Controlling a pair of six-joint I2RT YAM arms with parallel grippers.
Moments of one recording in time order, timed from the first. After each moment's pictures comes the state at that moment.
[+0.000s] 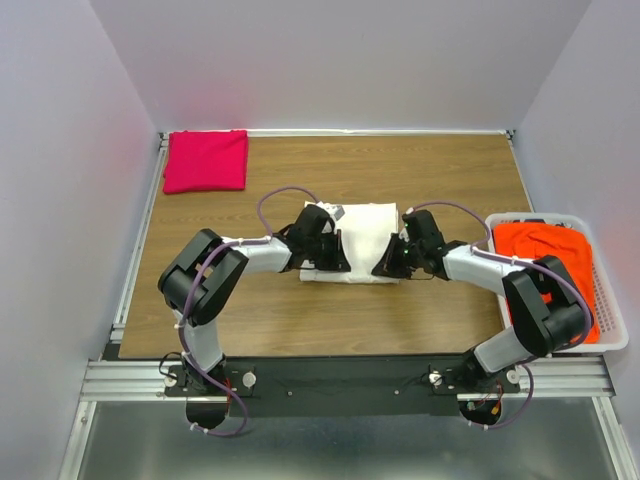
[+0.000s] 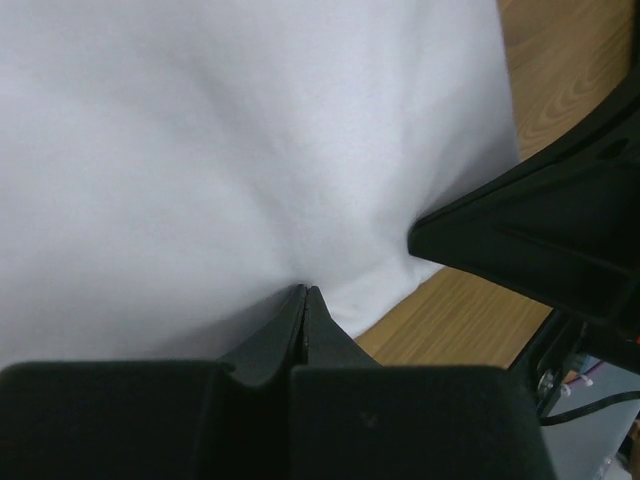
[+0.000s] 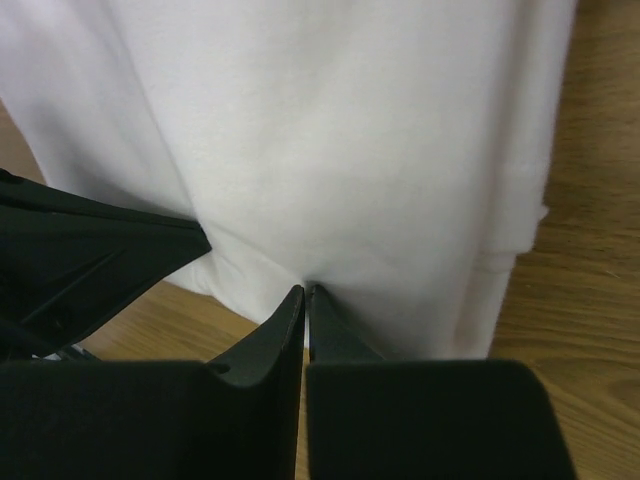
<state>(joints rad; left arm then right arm) -0.68 1.81 0.93 0.12 0.38 -0.62 0.45 1.52 0.69 -0.08 -0.28 0.75</state>
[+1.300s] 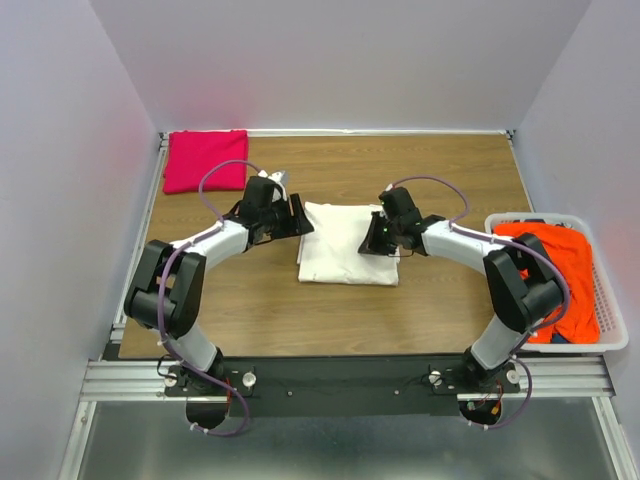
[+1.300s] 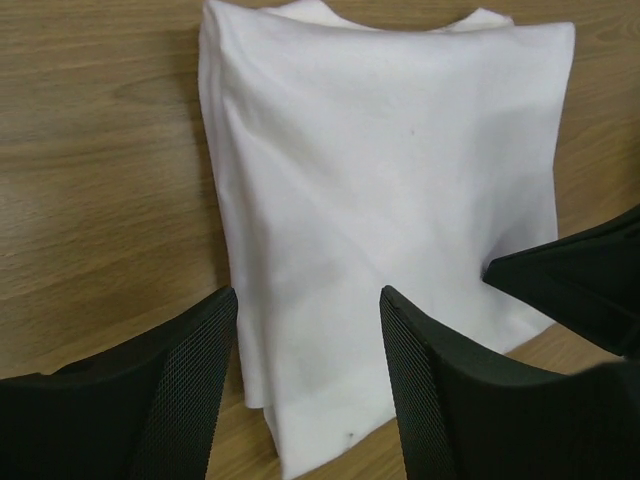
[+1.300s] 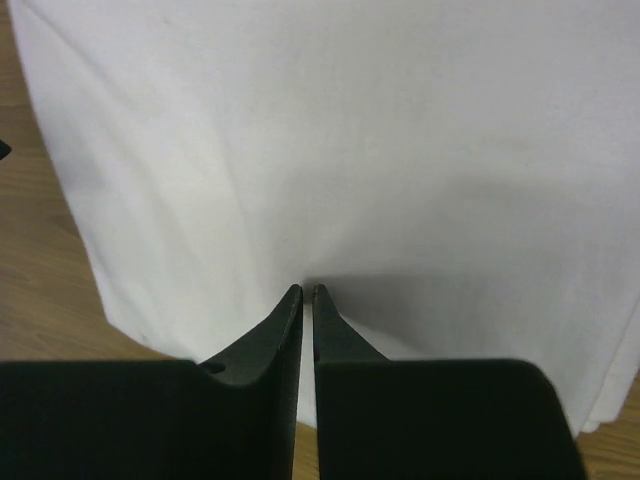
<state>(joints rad) -0.36 1.63 0.94 -0.01 0.32 -0.51 0.53 1.68 0.98 -0.18 -0.15 0.70</state>
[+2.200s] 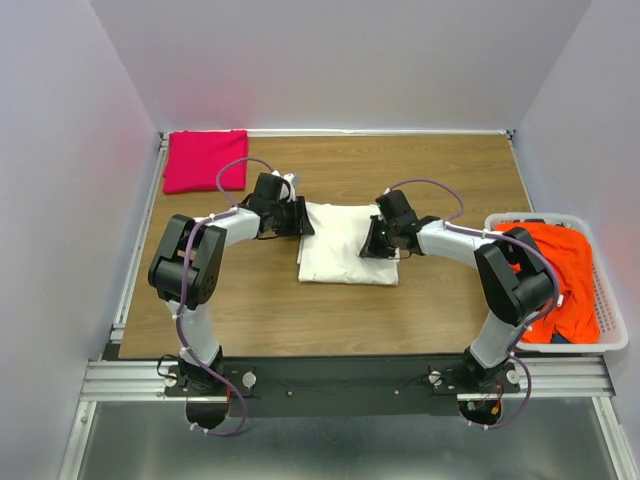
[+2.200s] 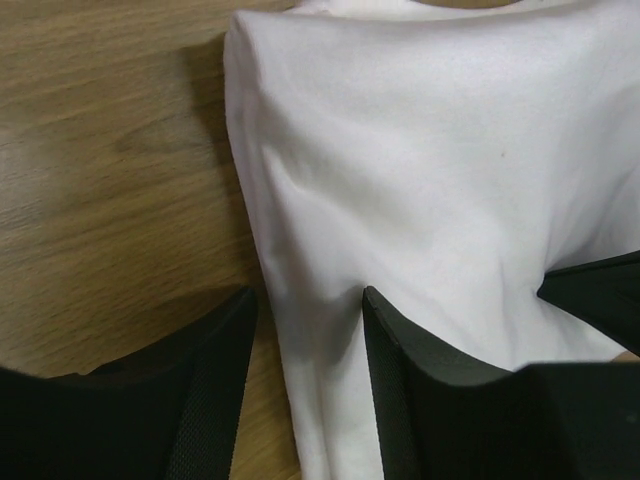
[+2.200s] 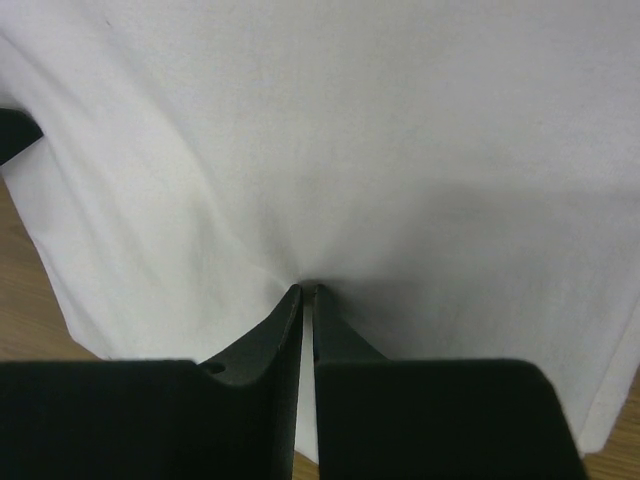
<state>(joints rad) -0.34 1.87 1.07 -0.04 0.37 -0.39 0.53 1.75 0.98 -0.18 -0.11 0.68</state>
